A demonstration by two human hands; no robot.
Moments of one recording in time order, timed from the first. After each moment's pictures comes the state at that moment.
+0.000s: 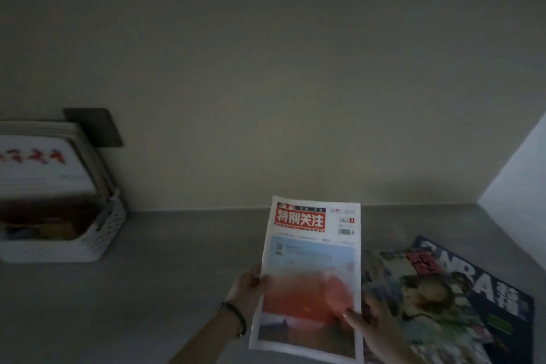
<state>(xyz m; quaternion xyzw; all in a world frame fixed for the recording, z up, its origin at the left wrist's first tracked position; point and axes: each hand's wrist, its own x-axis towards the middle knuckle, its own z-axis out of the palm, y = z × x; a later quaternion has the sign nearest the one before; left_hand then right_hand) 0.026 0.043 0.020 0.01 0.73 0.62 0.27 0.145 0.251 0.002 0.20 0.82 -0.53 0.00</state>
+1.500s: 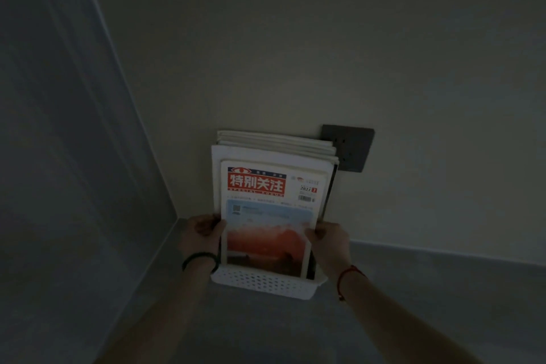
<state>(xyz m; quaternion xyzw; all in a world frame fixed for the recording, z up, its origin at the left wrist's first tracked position) -0.243 -0.424 0.053 -0.23 0.75 0.61 -0.09 -0.209 -0.215 0.049 0.18 0.86 -0.48 -0.07</state>
